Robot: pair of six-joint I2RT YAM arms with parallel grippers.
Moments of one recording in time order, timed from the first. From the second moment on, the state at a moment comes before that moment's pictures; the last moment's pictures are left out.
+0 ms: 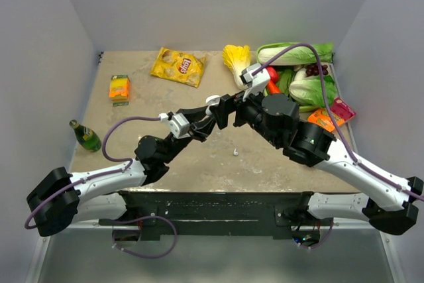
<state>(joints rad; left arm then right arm) -0.93 1.14 0.51 1.14 -0.03 0.05 1.03 1.11 1.31 -0.37 0.40 0.24</state>
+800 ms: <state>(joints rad) -0.93 1.13 0.51 1.14 -0.01 0.06 1.03 1.07 1.30 -0.39 0.40 0.24</state>
